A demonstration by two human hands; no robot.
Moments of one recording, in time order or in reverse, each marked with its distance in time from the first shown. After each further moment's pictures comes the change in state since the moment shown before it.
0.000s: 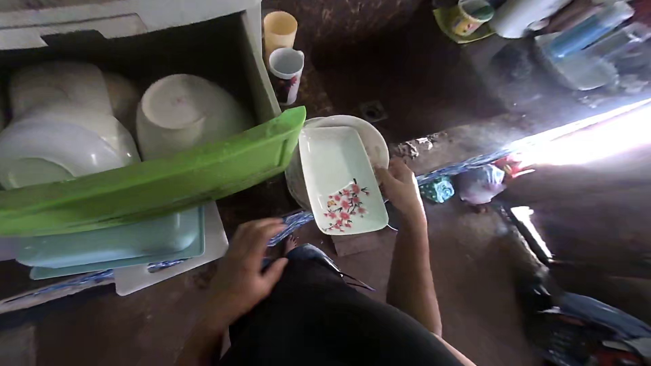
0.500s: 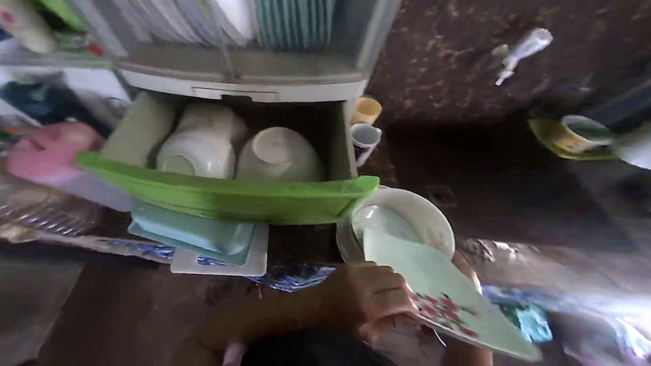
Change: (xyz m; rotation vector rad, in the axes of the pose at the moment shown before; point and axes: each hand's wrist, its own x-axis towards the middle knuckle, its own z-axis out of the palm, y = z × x) left_hand 0.083 0.033 0.040 -0.130 0.316 0.708; right_hand -0.045 -0.071 0.000 0.027 0.010 0.073
